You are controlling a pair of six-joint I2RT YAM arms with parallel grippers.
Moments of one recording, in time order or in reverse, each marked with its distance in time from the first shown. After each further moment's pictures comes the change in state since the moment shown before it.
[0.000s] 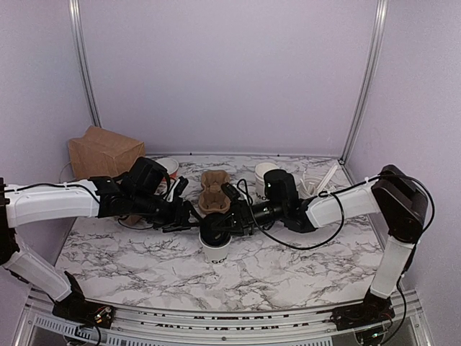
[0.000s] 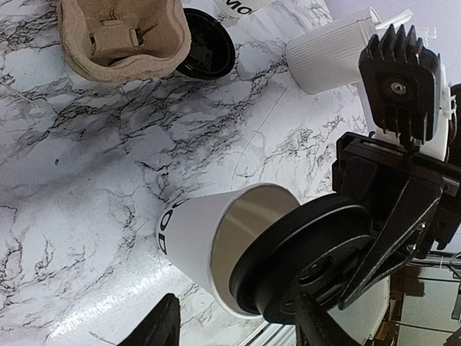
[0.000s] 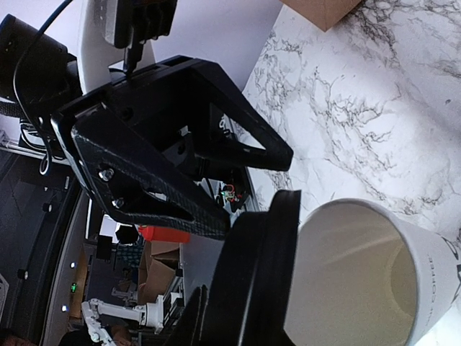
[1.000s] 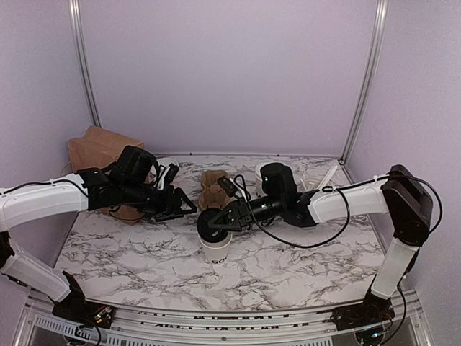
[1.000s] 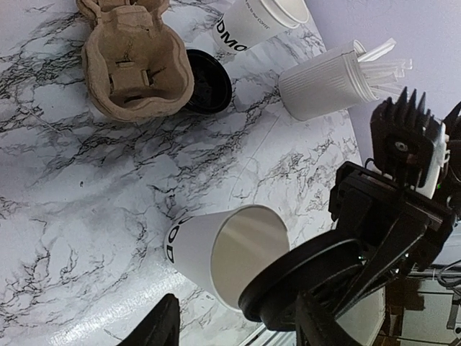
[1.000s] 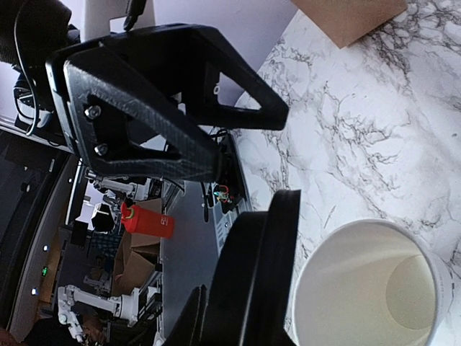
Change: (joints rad) left arm 0.061 -0.066 0.044 -0.063 -0.010 0.021; right arm 0.027 -0.047 0.065 -0.150 0.030 -0.157
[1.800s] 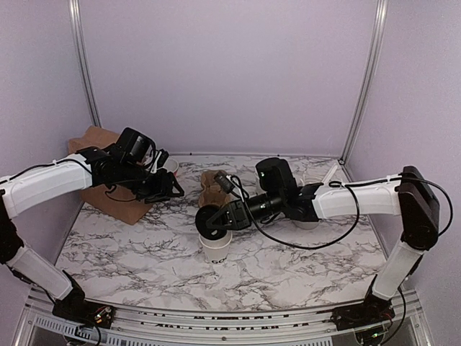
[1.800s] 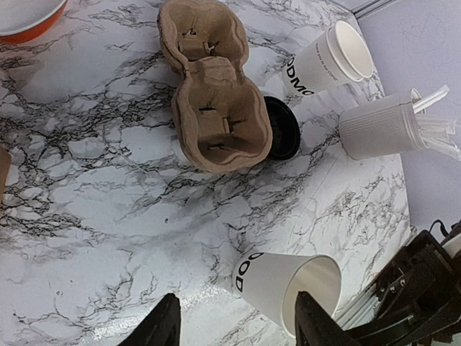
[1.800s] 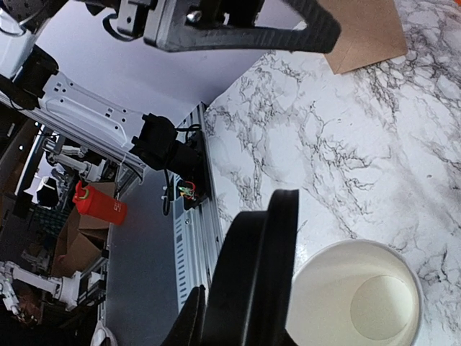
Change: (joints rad) left arm 0.132 0.103 0.198 -0.212 -0.089 0.129; right arm 0.044 -0.065 0.069 -0.241 0.127 -0.317
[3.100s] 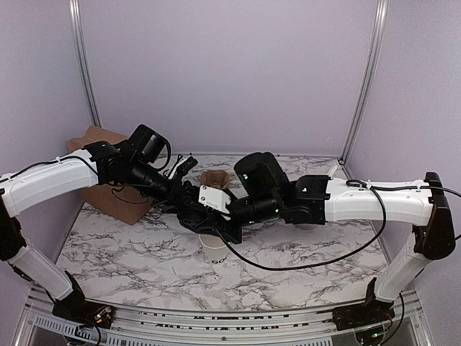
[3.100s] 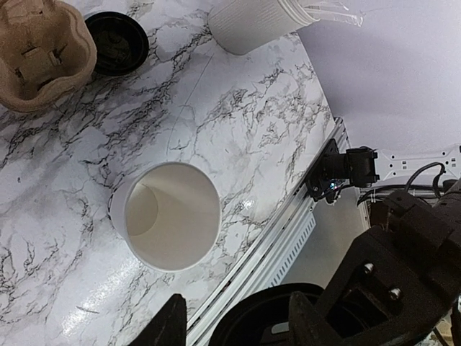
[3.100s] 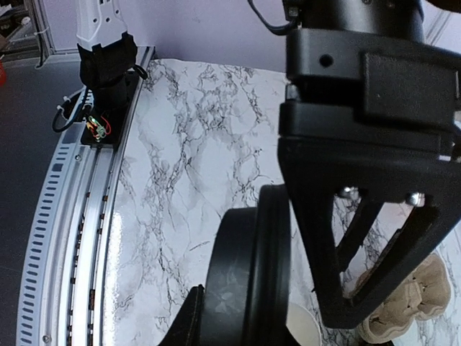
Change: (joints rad) left arm -0.133 0.027 0.087 -0.094 0.351 0.082; right arm 0.270 -0.099 0.209 -0.390 0.563 -0.837
